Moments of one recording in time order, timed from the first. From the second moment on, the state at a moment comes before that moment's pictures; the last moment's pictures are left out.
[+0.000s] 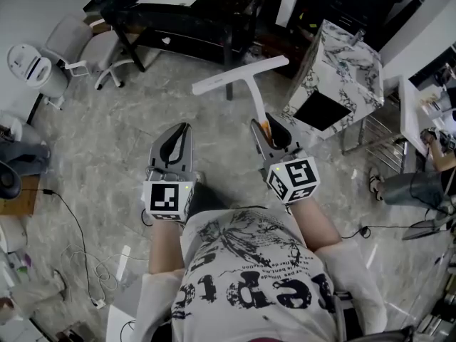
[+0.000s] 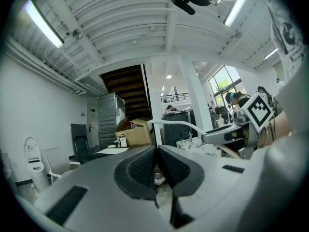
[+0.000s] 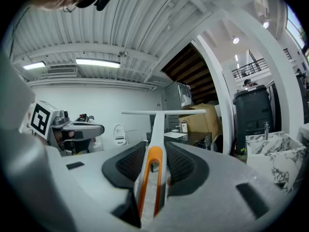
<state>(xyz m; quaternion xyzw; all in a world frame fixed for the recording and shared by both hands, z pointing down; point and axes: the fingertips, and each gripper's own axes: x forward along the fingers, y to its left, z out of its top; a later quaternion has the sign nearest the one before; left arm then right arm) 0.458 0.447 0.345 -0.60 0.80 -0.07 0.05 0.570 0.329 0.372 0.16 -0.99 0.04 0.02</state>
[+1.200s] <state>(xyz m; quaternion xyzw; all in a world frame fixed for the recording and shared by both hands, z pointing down) 0.091 0.369 0.363 -0.66 0.75 -0.07 0.00 0.207 0.238 0.394 0.24 -0.97 0.07 0.07</state>
